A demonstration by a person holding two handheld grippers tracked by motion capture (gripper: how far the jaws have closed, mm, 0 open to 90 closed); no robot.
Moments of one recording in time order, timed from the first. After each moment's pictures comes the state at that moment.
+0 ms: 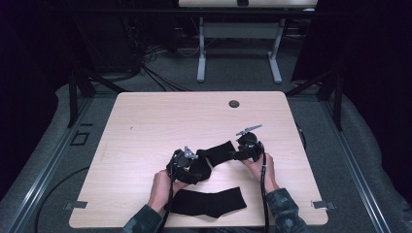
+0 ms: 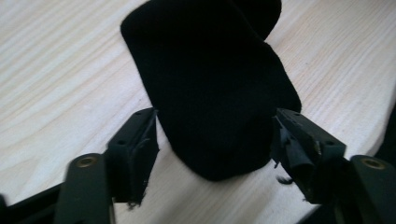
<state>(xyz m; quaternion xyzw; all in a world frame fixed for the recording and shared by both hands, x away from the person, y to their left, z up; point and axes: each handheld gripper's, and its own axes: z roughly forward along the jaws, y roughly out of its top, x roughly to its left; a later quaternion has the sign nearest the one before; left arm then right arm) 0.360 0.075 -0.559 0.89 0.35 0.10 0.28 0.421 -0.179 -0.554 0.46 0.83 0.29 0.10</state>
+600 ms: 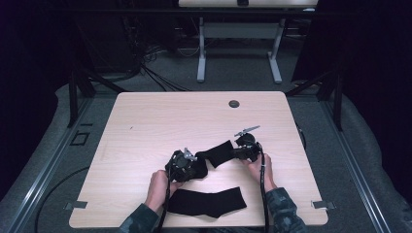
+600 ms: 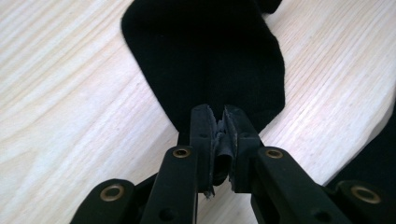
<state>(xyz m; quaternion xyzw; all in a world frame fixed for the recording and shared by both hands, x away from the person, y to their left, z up) 0.358 0.086 -0.559 0.90 0.33 0.10 0.26 0.424 -0.177 -0.563 0.46 0.83 0.30 0.10</state>
